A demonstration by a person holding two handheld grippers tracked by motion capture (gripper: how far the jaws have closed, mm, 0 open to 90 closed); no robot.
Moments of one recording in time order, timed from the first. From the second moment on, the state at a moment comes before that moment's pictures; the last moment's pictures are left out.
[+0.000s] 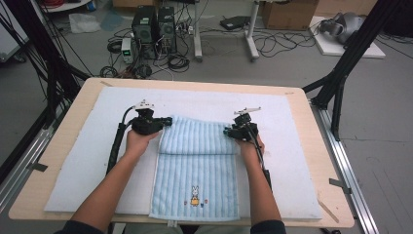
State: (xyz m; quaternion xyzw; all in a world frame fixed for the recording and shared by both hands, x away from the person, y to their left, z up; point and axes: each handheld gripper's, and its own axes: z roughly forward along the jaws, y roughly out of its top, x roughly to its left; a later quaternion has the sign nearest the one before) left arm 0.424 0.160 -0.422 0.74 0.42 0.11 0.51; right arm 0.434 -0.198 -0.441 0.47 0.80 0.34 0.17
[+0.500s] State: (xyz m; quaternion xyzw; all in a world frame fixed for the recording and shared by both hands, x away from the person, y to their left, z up) left arm 0.406 0.173 -0.409 0.74 0.39 0.10 0.53; right arm 0.407 -0.209 -0.411 0.42 0.80 0.41 0.15
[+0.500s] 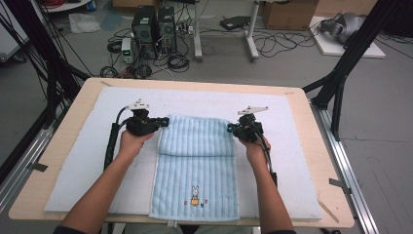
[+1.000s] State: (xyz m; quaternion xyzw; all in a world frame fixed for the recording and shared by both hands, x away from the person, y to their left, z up) left arm 0.364 0.188 -0.406 0.75 0.36 0.07 0.56; right arm 0.345 -0.220 -0.395 0.37 0.80 0.46 0.14
